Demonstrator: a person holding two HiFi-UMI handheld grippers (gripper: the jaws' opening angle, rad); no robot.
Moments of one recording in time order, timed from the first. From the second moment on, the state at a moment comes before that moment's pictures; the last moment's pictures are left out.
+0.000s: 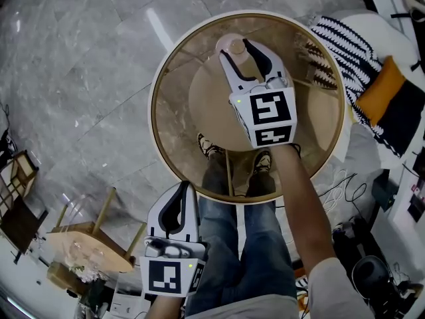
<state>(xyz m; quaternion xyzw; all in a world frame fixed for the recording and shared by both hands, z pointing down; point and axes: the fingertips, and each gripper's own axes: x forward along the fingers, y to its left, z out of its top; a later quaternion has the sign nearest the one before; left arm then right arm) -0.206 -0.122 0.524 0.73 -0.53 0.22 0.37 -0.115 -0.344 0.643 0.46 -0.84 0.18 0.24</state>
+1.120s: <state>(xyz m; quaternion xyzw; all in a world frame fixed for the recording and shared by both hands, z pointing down) -0.215 -0.118 0.527 0.72 -0.54 0.22 0.38 -0.119 -0.340 0.652 0.45 -0.84 0.15 0.27</state>
